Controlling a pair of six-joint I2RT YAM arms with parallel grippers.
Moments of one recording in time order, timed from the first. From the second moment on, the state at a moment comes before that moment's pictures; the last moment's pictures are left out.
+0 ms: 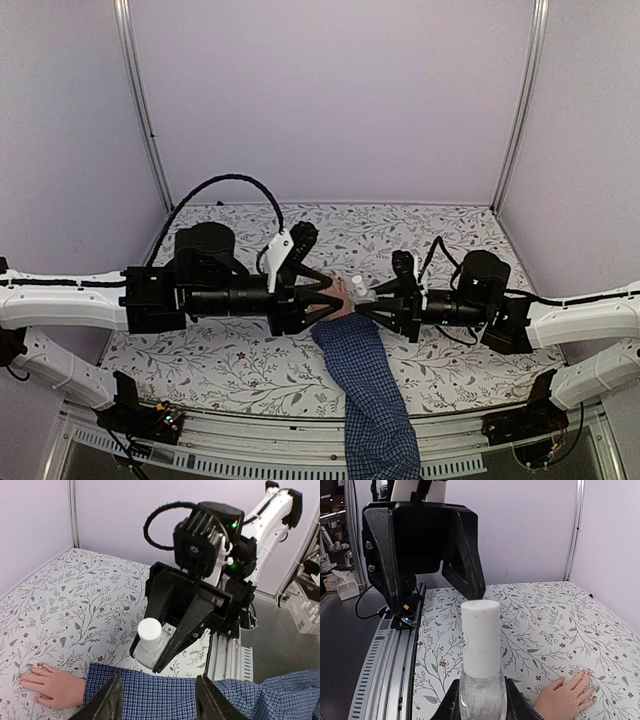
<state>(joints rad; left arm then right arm) -1.17 1.27 0.91 0.08 0.12 -0.11 0.96 1.23 0.52 0.63 -0.43 -0.07</state>
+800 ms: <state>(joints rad) -1.15 1.43 1.06 0.25 -0.07 -0.25 0.96 1.26 0.58 0.63 -0.23 0.09</state>
